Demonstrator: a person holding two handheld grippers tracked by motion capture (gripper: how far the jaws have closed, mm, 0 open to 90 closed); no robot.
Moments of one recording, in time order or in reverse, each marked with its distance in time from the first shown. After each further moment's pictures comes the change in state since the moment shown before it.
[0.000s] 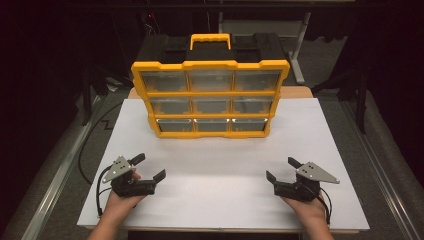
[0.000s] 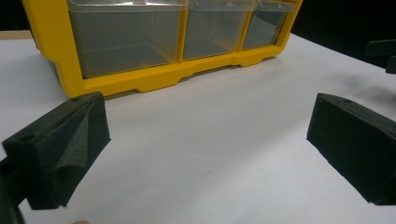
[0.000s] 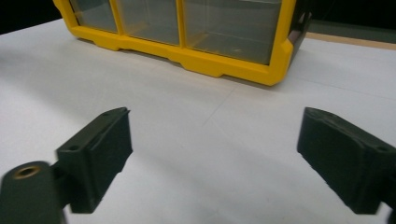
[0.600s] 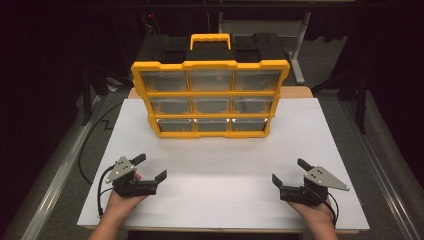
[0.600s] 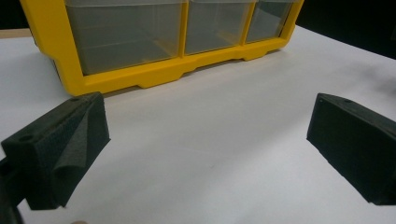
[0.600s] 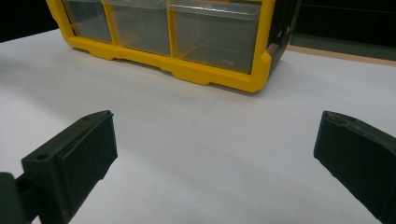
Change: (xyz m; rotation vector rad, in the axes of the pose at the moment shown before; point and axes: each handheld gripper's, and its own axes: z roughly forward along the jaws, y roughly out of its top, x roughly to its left) left arm -0.002 -0.001 0.004 0.025 0.016 0.023; right arm -0.004 -0.002 -0.017 -0.052 -0.029 -0.015
